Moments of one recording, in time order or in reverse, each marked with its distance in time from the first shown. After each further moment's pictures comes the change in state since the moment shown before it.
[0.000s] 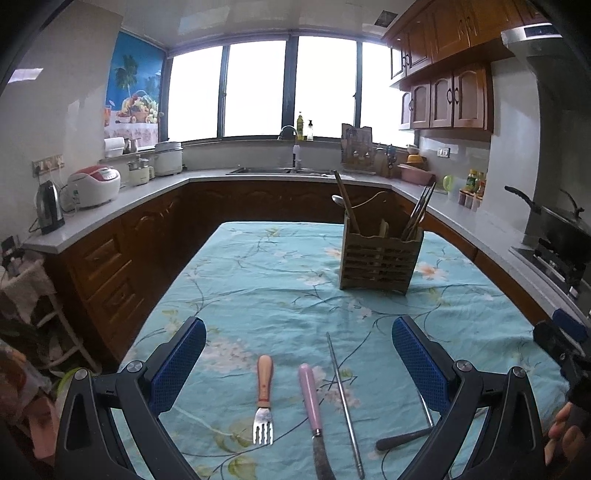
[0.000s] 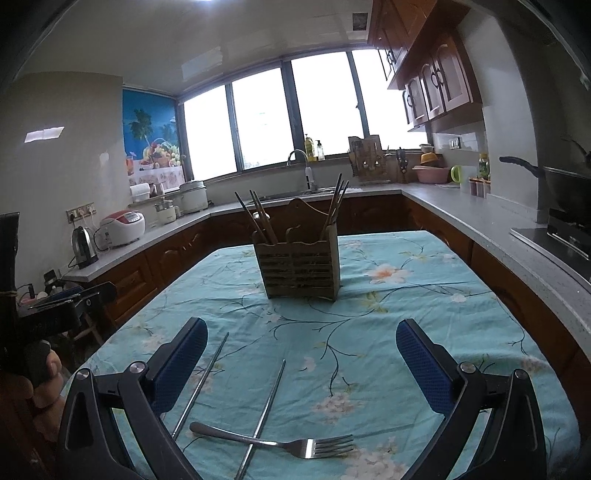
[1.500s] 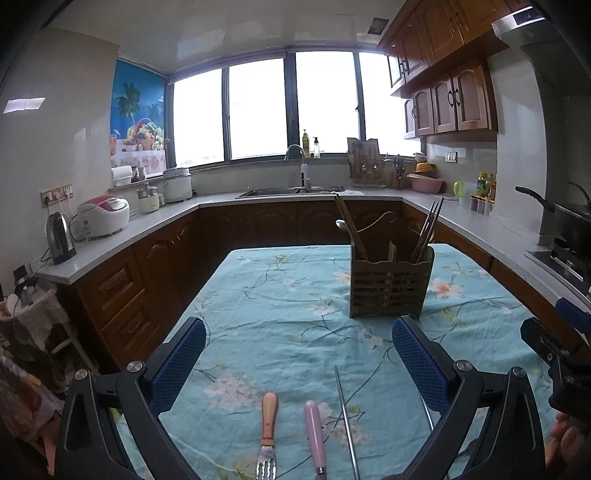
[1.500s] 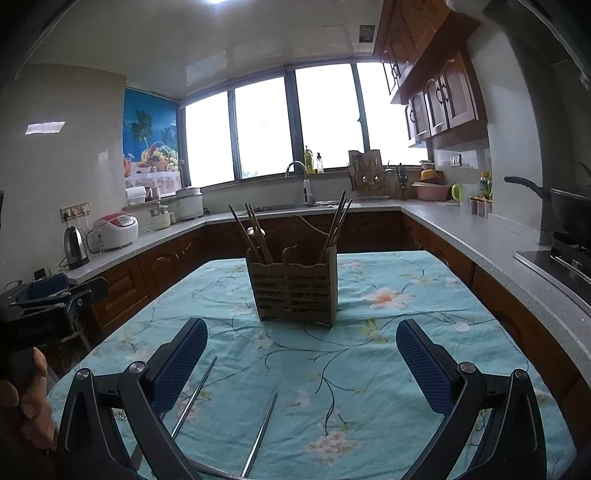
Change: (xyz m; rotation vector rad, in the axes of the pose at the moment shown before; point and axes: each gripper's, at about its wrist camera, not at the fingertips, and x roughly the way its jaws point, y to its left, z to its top) left arm 0.023 -0.017 0.015 0.055 -0.070 0.058; right arm 0.028 0.004 0.016 -0.047 -0.056 -0.029
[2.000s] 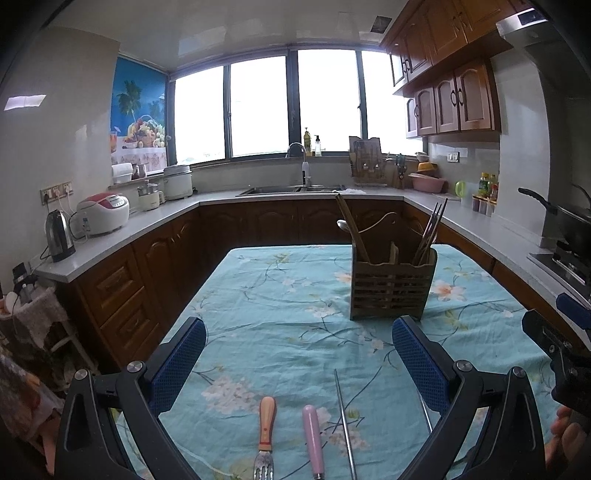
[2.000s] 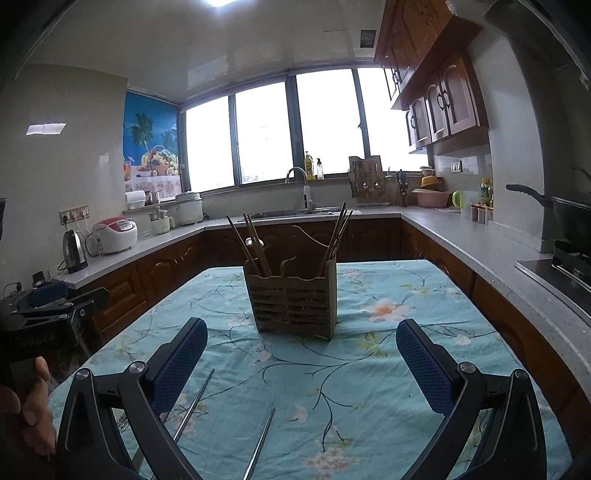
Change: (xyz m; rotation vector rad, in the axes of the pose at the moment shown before) left arm 0.008 -0.004 0.004 -0.010 0.006 0.005; right arm 0.005 -0.001 0.007 -0.004 -0.013 0.001
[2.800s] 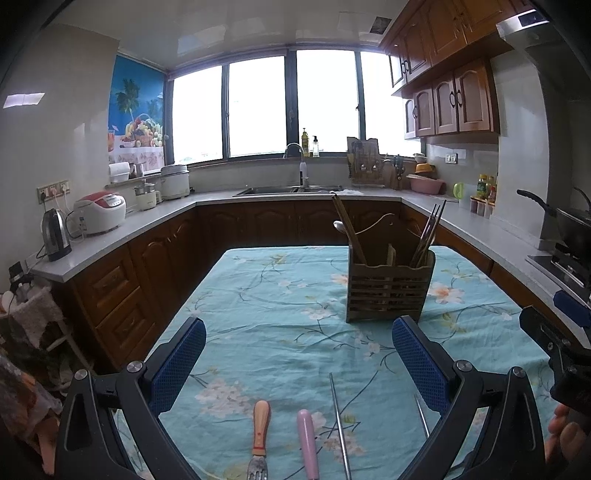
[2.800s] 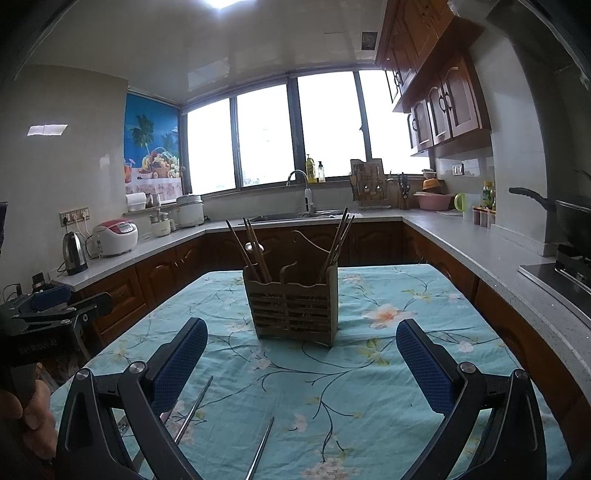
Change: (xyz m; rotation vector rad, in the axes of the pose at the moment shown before) left arm 0.004 -0.007 0.001 -0.007 -0.004 -0.004; right arm 0.010 -0.001 0.009 -0.005 -0.013 0.005
